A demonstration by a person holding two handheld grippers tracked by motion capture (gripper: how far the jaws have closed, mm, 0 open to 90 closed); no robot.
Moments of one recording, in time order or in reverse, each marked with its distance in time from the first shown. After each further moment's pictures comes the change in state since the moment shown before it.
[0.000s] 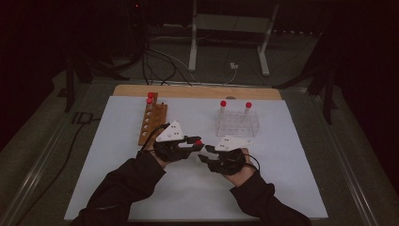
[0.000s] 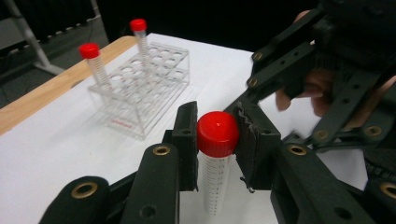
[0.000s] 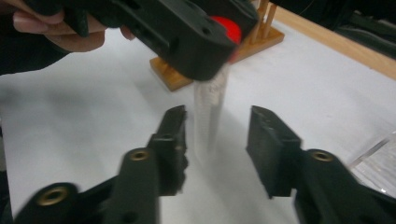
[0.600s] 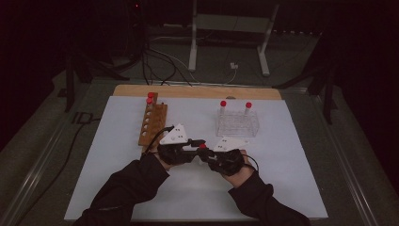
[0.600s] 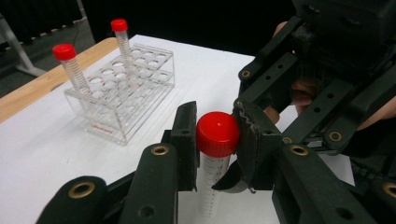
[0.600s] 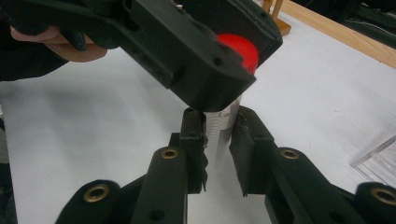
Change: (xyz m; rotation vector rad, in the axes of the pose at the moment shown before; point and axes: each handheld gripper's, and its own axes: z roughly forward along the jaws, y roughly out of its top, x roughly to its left) left arm -0.009 -0.002 0.012 -0.013 -0.042 0.000; right arm 0.002 -0.001 0.004 0.030 0.012 -0.004
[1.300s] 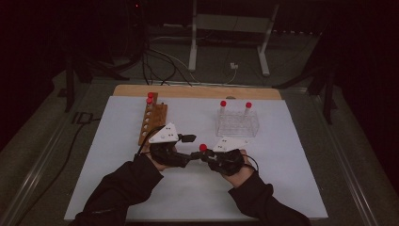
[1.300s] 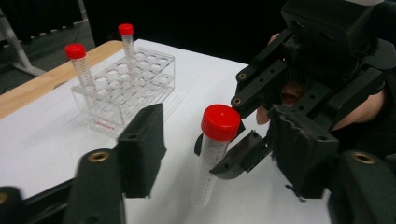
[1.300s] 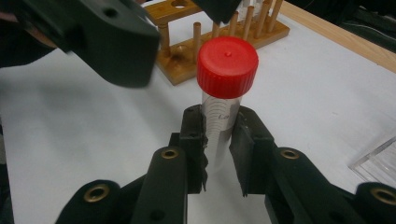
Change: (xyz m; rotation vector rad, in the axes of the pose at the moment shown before) left arm 0.002 -0.003 -0.018 -0.034 -0.014 -0.044; right arm 0.000 0.000 0.000 -0.005 -0.006 -0.006
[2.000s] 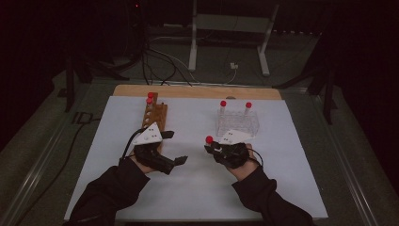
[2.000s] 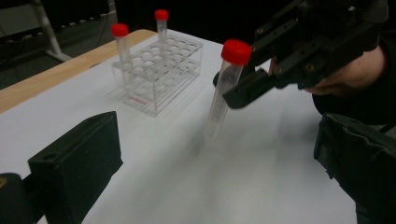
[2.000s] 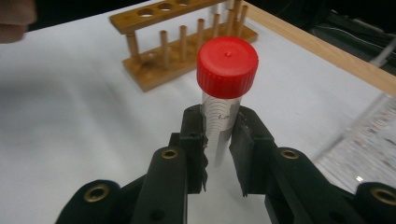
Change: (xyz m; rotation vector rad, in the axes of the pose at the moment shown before) left arm 0.008 -0.017 -0.033 0.010 0.084 -0.049; right arm -0.019 0.004 -0.005 -0.014 -0.070 0.011
